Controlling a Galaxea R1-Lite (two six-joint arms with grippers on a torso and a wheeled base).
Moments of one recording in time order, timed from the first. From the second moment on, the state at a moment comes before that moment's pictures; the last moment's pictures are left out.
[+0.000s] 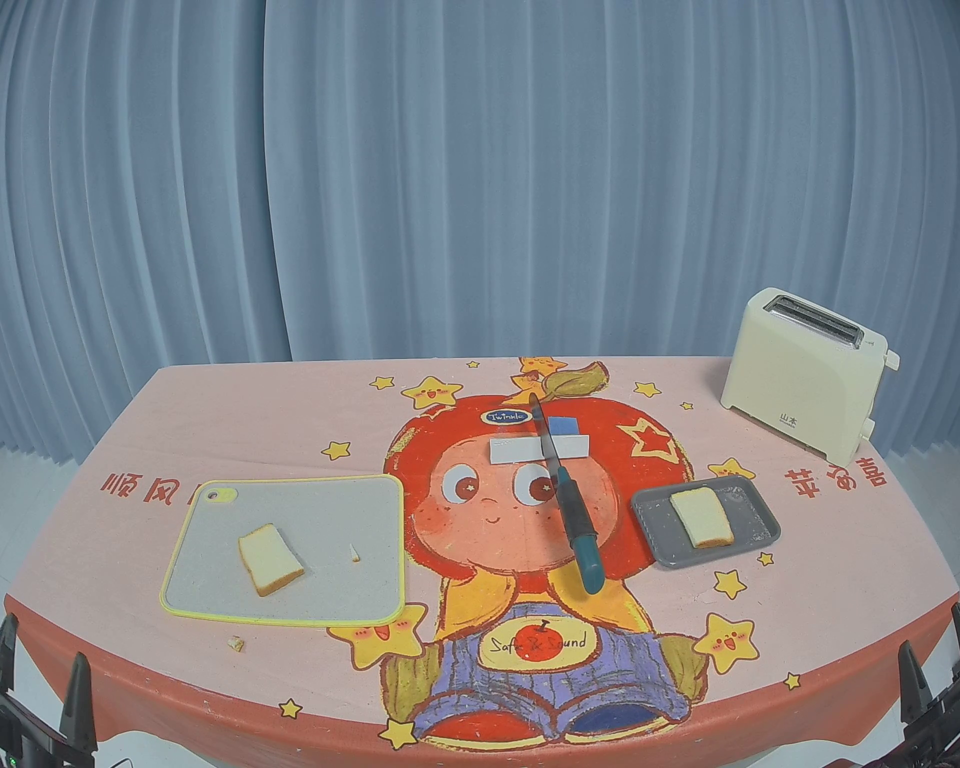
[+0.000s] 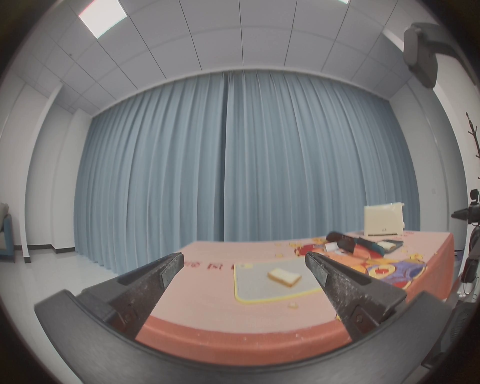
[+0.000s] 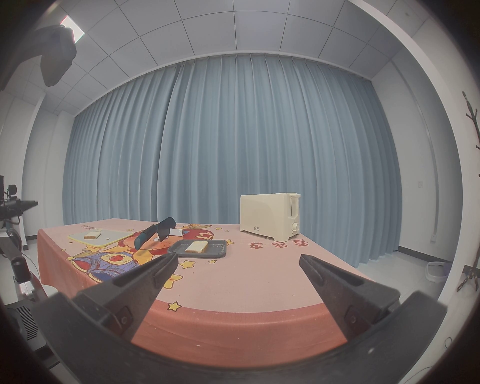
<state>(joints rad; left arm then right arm) -0.01 0.02 -0.02 -0.15 0.02 0.02 0.00 0.02 -0.02 0.00 0.02 0.02</state>
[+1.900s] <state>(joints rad) -0.02 0.03 -0.02 -0.21 -0.13 -0.09 0.00 0.02 -0.02 0.00 0.02 0.02</state>
